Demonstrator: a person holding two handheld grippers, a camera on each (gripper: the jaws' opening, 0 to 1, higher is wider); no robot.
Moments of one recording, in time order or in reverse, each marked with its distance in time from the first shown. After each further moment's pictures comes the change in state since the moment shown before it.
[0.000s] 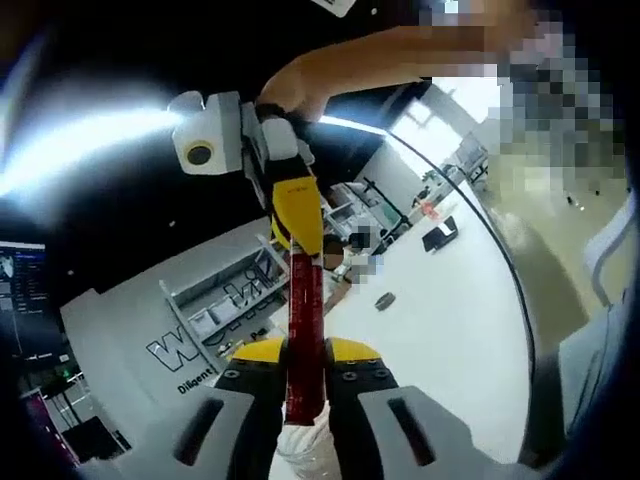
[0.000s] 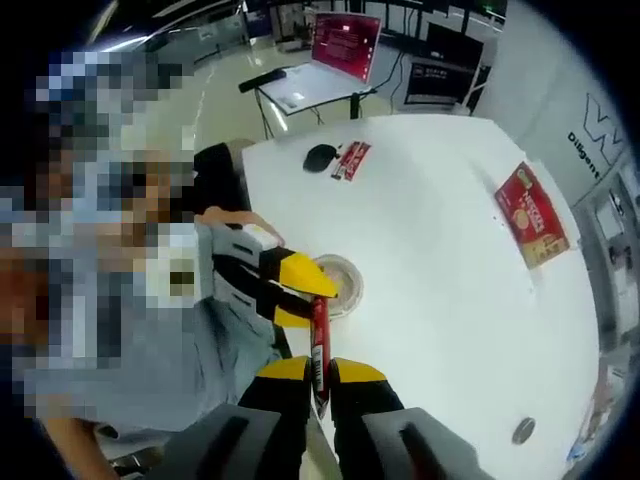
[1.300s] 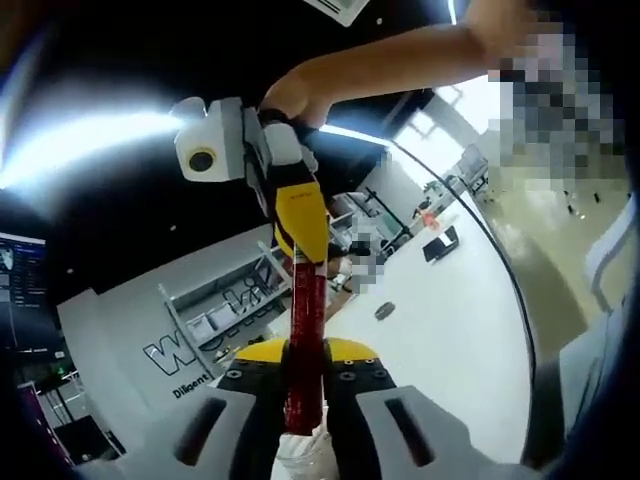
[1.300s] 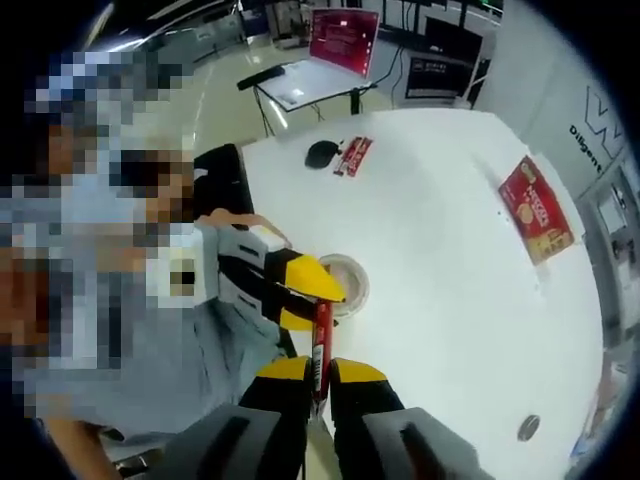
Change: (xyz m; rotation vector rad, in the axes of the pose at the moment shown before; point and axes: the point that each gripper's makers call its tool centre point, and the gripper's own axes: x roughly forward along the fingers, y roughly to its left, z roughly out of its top) left arm 0.003 0.001 0.001 -0.026 -0.043 -0.002; right arm 0.005 0.001 0.005 0.017 0.022 0.018
